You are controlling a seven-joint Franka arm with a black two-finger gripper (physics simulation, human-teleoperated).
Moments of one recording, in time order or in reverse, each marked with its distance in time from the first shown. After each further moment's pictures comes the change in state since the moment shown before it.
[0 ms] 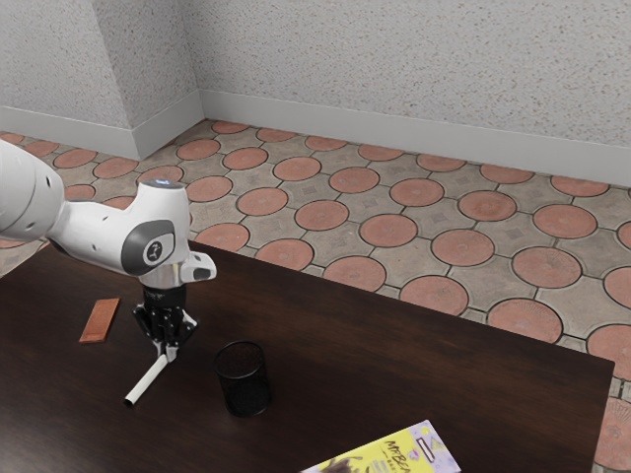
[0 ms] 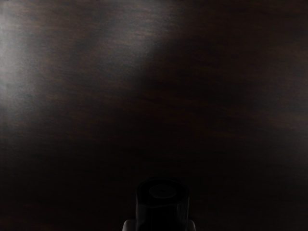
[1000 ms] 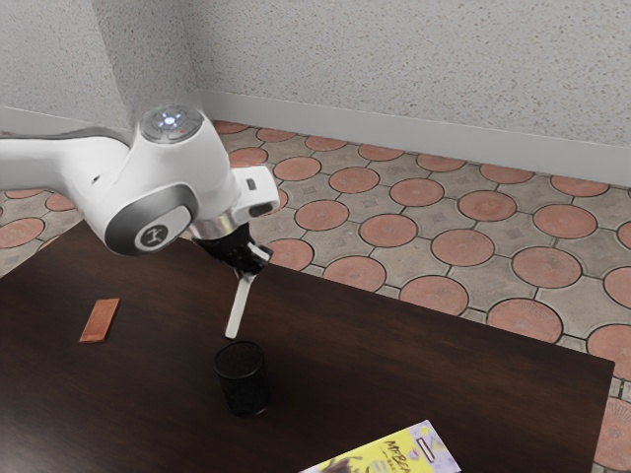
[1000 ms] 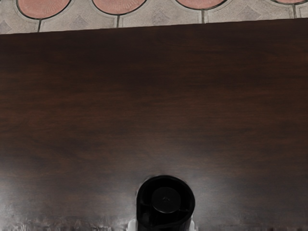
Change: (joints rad) arm -0.127 -0.525 -0.264 -0.161 0.113 0.202 -0.330
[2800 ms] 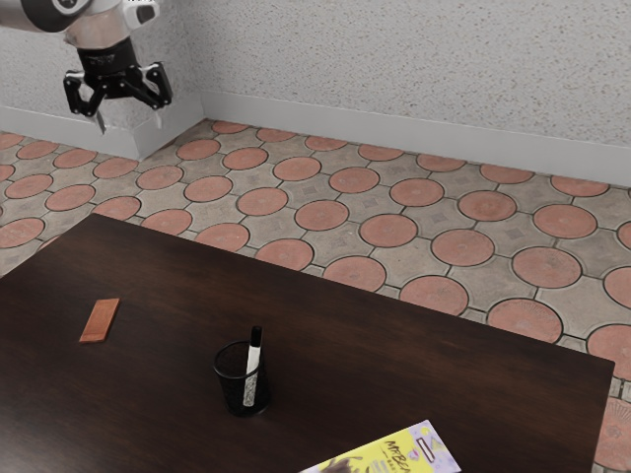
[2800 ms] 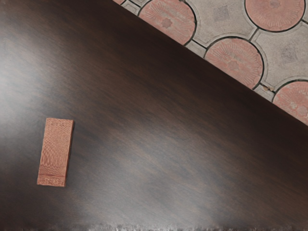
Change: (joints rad) arm 0.186 0.246 0.187 0.820 -0.123 -0.743 -0.084
